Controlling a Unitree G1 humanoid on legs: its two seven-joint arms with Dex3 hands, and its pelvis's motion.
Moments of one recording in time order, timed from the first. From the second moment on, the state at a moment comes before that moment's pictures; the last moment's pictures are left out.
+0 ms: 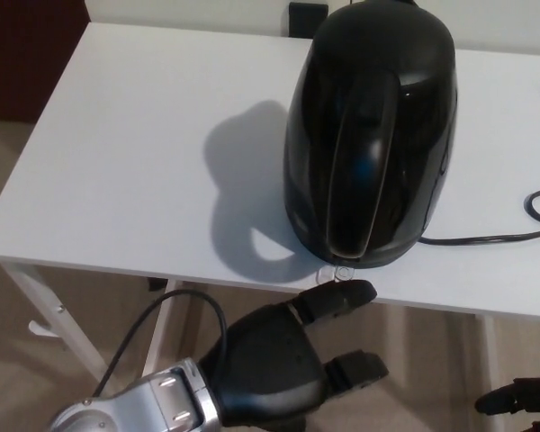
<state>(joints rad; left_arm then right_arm) -0.22 0.55 -0.77 -0.03 1.21 -0.35 0.11 -0.07 -0.41 0.06 0.95 -0.15 -0.33 0.12</state>
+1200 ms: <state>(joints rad) -0.22 0.53 -0.73 0.06 1.21 -0.34 0.14 -0.06 -0.41 0.06 0.91 -0.16 -0.31 0.14</state>
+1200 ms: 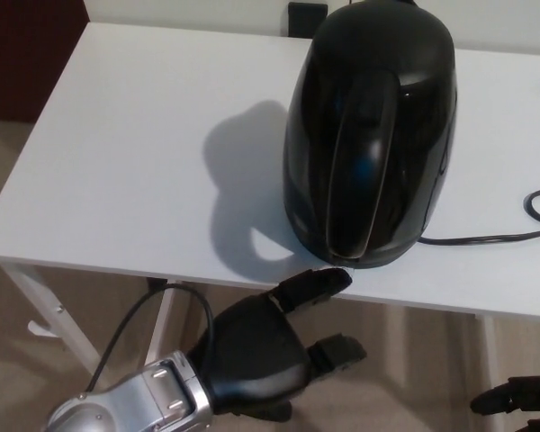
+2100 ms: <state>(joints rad) -0.24 0.49 -0.75 0.13 1.22 -0.33 0.19 -0.05 -0.41 0.07 0.90 -0.16 -0.29 0.15</state>
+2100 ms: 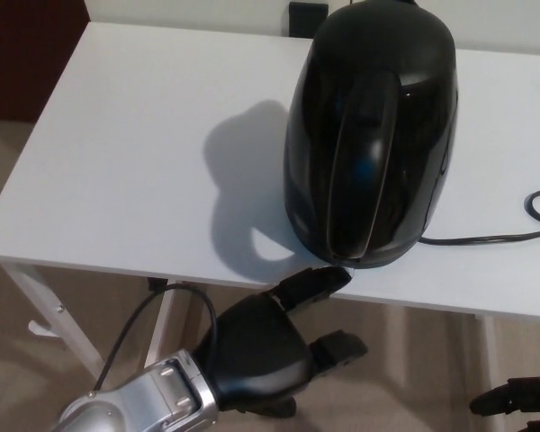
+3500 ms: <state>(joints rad) -0.08 0.58 -0.78 -0.01 1.21 -0.30 0.27 -0.05 -0.41 0.06 0.89 -0.15 -0.28 0.17</state>
